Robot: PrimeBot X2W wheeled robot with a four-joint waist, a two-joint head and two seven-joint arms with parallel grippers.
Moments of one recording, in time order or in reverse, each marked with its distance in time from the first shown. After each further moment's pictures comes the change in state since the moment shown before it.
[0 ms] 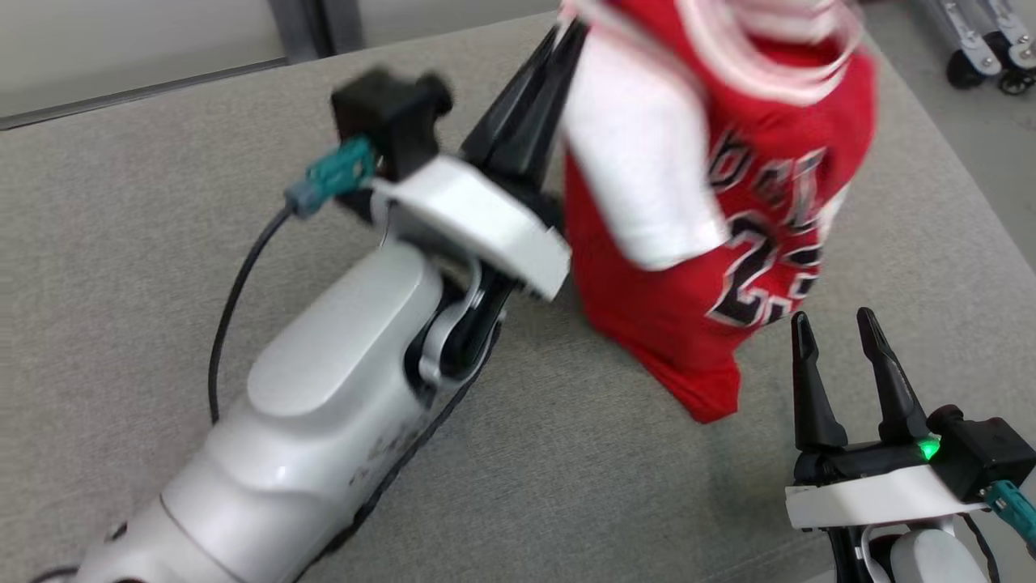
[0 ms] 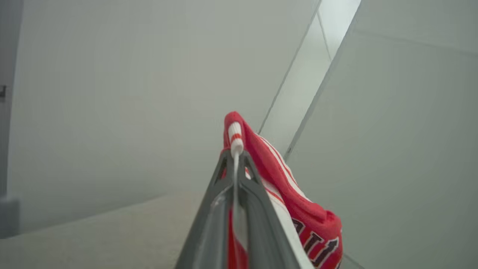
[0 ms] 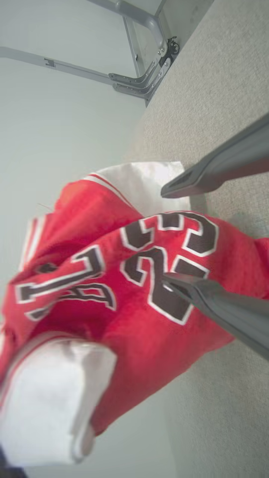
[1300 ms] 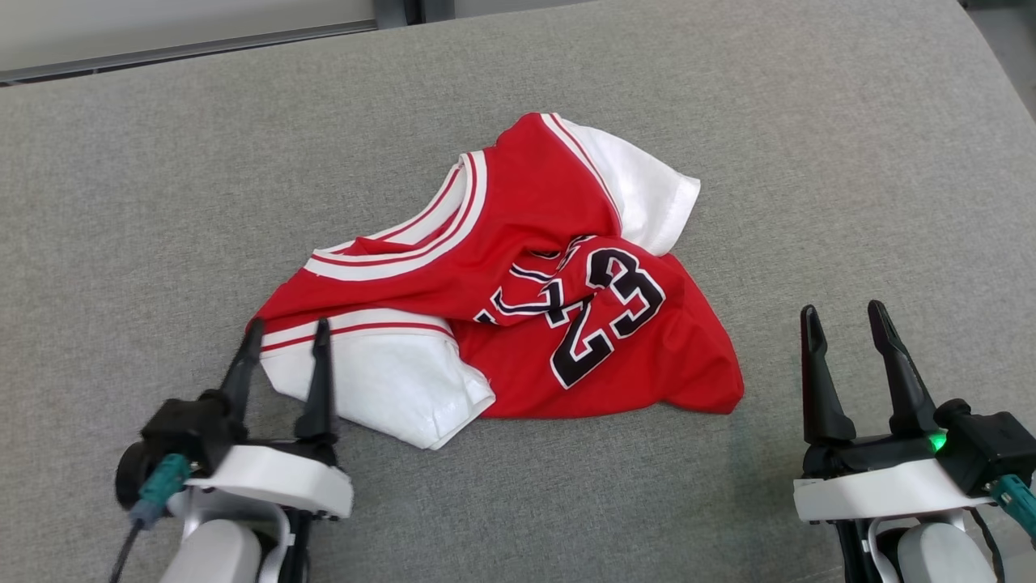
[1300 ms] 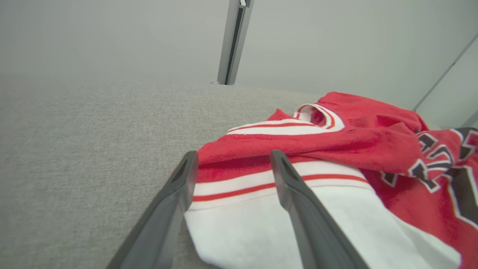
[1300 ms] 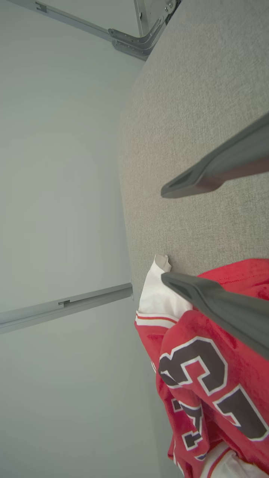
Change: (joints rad) left arm 0.769 0.087 0.584 -0.101 0.452 0.001 -0.005; right arm -0.013 0.001 -0.028 0.005 -0.039 0.000 0.000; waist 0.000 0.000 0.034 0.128
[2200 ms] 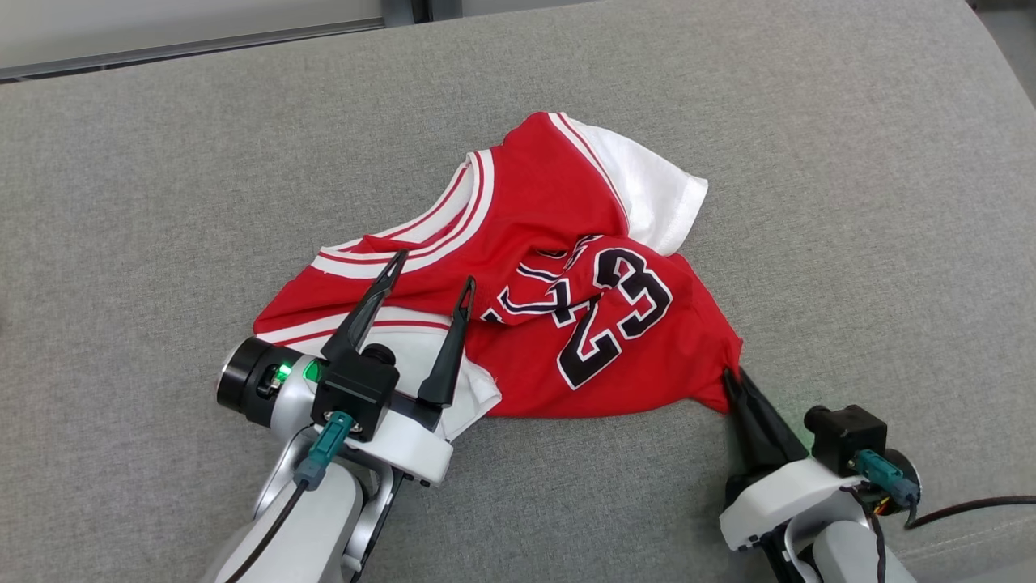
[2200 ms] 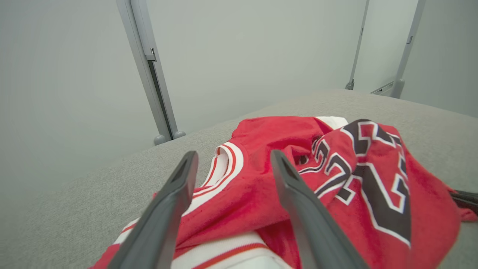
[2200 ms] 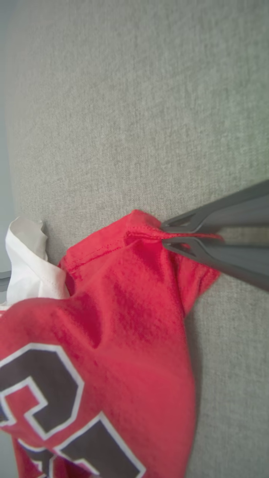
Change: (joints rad) left arm -0.201 -0.023 -0.272 0.016 0.320 -0.001 -0.009; right arm -0.155 0.001 0.176 0.475 0.022 0.000 -0.003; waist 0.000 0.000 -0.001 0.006
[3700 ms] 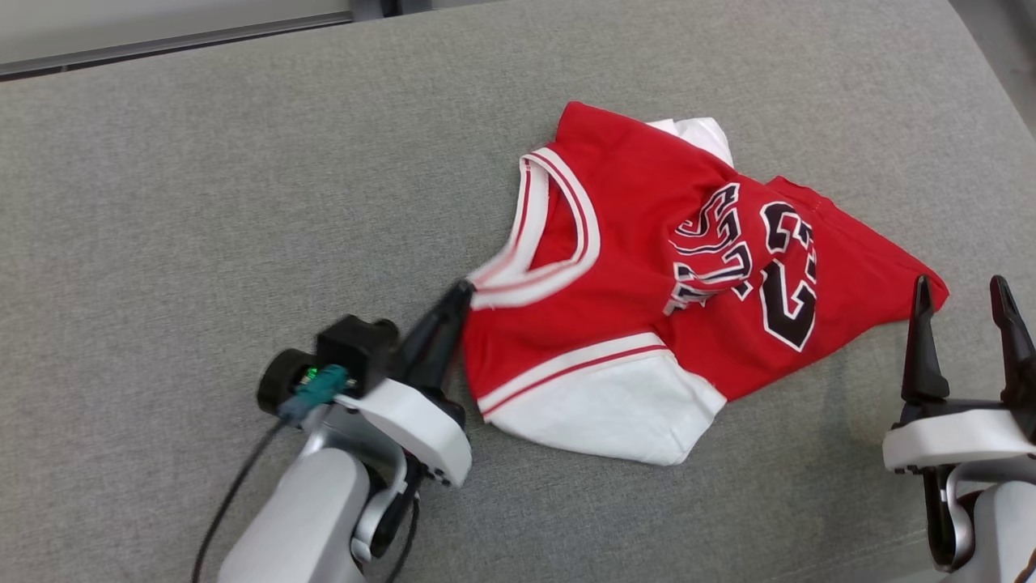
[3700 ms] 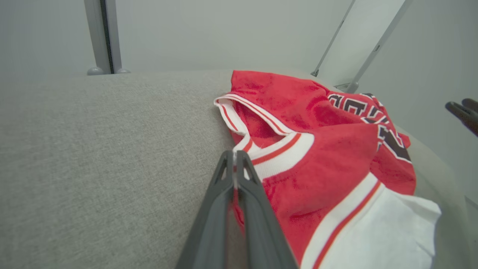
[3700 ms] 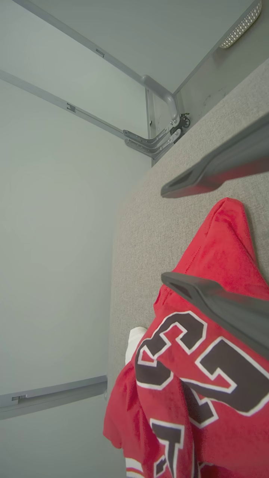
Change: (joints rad) left arm -0.011 -0.061 0.012 0.058 -0.241 -0.128 0.178; right arm 0.014 -0.004 -0.458 -0.287 -0.287 0.000 0.003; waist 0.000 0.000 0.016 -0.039
